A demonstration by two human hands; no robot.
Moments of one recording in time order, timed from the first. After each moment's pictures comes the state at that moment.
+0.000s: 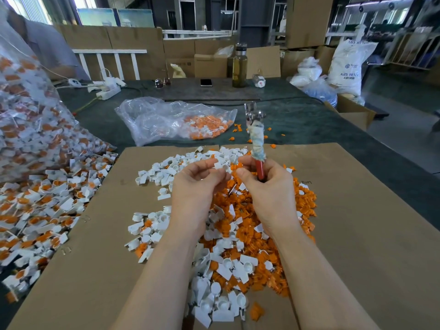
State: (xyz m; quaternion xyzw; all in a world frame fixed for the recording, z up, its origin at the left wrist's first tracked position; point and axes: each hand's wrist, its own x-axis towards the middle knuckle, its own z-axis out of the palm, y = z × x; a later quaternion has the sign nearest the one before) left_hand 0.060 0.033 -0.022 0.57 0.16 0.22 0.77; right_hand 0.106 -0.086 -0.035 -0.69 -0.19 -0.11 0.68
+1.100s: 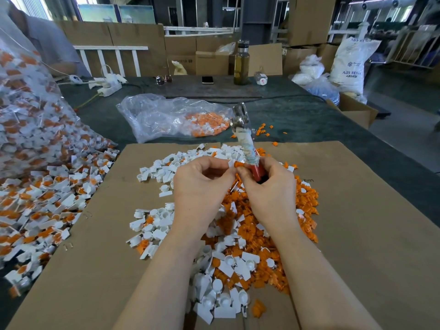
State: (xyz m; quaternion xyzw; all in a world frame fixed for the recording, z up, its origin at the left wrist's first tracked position) left_hand 0.057 0.028 -0.017 0.74 0.15 0.29 0.59; right_hand 0.104 -0.085 -0.035 -0.81 -0.17 -0.20 0.53
